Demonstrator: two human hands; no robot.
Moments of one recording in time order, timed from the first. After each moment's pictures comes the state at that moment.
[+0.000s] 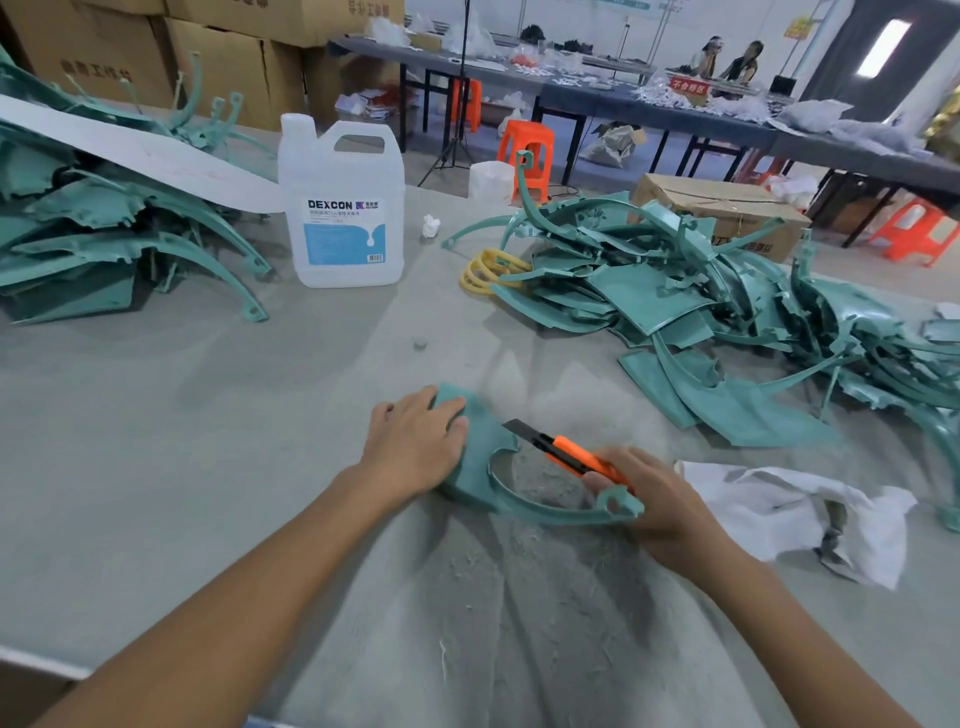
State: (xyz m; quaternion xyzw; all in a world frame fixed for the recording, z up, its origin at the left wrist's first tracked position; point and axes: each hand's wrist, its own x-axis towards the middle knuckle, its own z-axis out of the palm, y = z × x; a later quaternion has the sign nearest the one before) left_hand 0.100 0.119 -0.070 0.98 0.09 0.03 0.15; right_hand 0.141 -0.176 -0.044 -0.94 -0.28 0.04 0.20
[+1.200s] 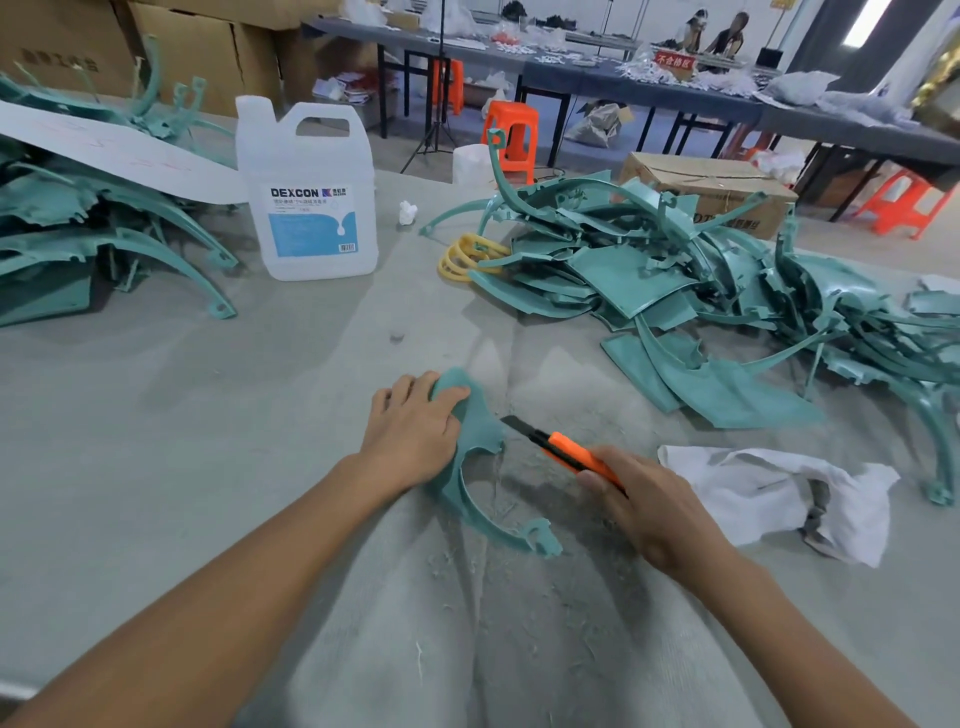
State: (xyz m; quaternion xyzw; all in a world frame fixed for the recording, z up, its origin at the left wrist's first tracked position) left_hand 0.118 0.104 -0.074 0.99 0.06 0.04 0.13; right_hand 0.130 -0.187 -0.038 -0.94 -0.28 0.05 0.17
